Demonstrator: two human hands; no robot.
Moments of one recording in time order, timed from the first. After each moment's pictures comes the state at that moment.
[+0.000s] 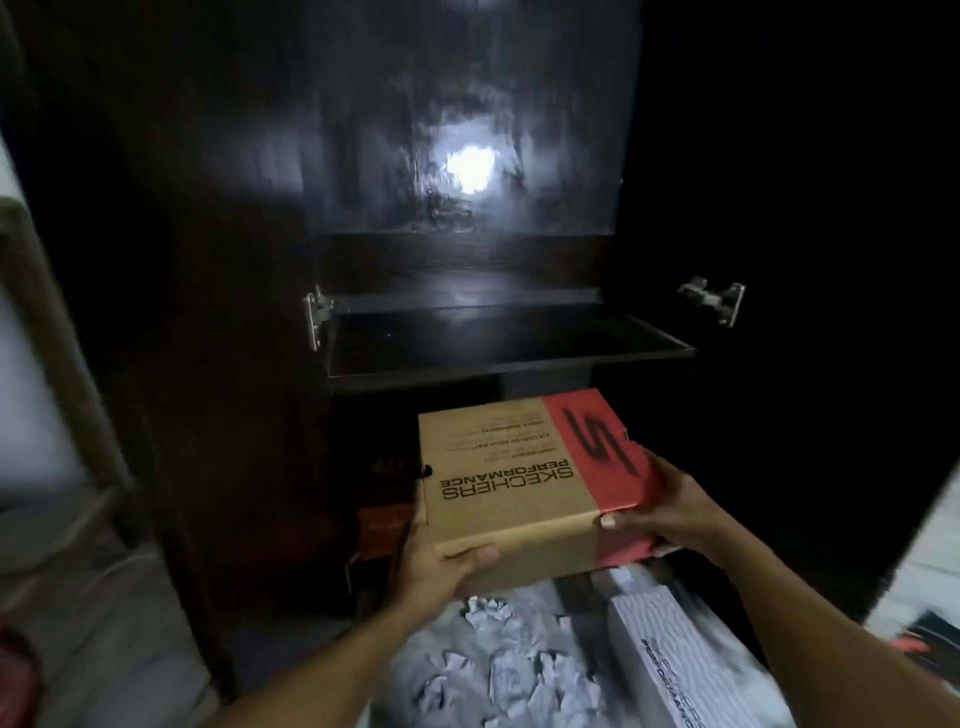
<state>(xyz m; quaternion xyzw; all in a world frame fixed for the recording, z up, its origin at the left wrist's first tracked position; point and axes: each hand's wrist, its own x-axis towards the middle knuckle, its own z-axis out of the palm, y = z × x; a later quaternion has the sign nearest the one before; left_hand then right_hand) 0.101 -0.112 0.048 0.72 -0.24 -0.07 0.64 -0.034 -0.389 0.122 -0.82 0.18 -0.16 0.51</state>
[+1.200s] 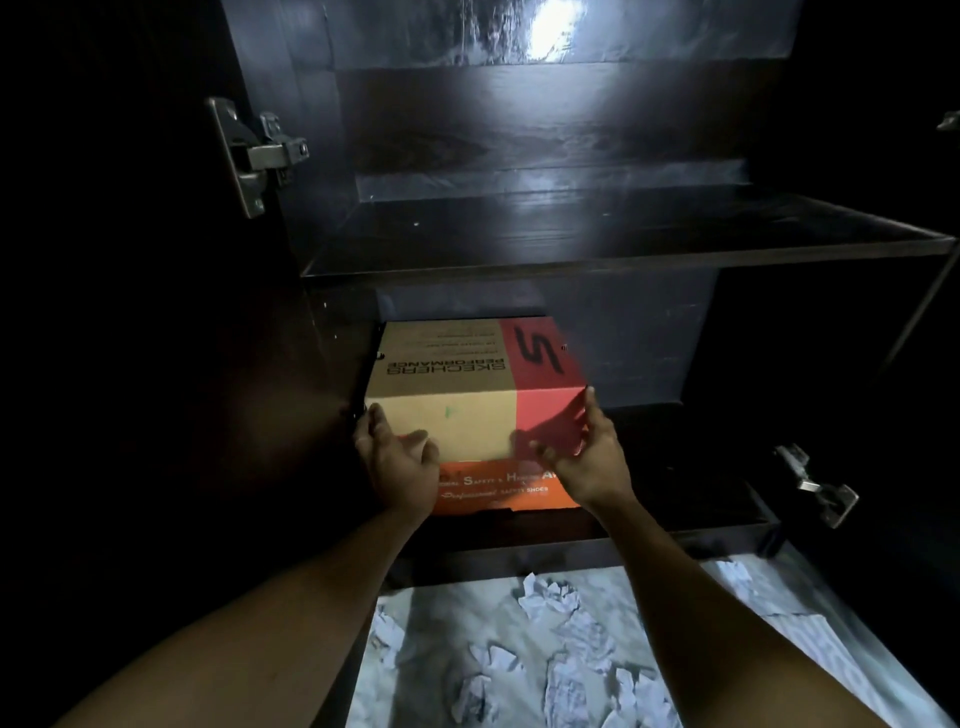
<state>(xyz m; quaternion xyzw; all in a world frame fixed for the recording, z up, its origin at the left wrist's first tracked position) 0.276 -0.152 -0.028 0.84 -0.01 0.17 0.52 0.212 -0.354 -0.040 -0.84 0.19 -0.22 0.47</state>
